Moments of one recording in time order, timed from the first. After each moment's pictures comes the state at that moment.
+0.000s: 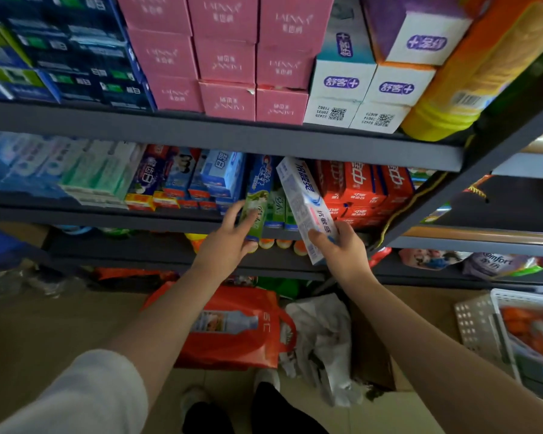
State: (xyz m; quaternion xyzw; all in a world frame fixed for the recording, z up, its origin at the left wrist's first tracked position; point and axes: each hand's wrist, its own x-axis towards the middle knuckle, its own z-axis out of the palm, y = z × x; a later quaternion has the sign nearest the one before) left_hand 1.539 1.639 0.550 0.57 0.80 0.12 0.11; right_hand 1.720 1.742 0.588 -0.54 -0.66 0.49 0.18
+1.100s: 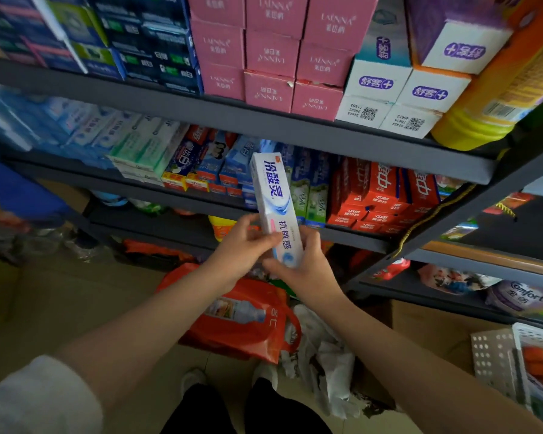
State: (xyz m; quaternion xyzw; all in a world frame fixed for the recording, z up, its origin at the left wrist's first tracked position) left_hand 1.583 1.605 0.605 0.17 0.69 0.55 0.44; right_hand 1.698 1.675 0.599 -0.35 -0.74 0.56 0.12
